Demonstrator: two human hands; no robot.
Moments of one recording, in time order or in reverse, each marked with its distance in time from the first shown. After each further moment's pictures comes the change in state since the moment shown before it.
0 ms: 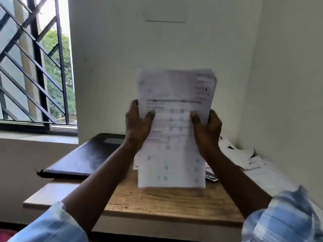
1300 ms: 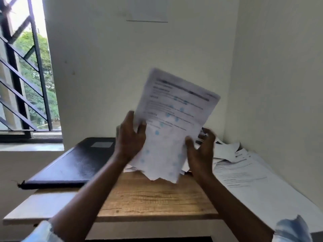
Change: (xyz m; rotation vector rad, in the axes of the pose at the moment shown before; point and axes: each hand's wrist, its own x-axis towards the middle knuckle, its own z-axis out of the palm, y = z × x) left_hand -0.029 -0.006 -0.002 0.404 -0.056 0.277; right_hand -0.060 0.031 -0.032 -0.089 0.086 0.100
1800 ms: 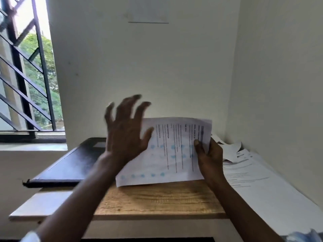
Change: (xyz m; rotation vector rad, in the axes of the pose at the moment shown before) left_hand 0.001 0.019 -0.035 0.673 -0.118 0.379; right_hand 0.007 0.013 -0.032 0.048 -0.161 0.023
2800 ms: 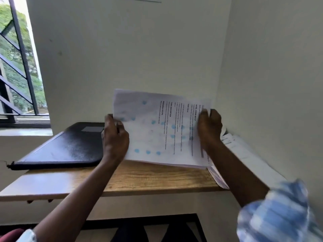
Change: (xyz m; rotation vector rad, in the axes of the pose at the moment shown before) left_hand -0.051 0.025 0.019 -0.802 -0.005 -0.813; right_hand 0.033 -0.048 -0.011 -0.319 0.241 0.218
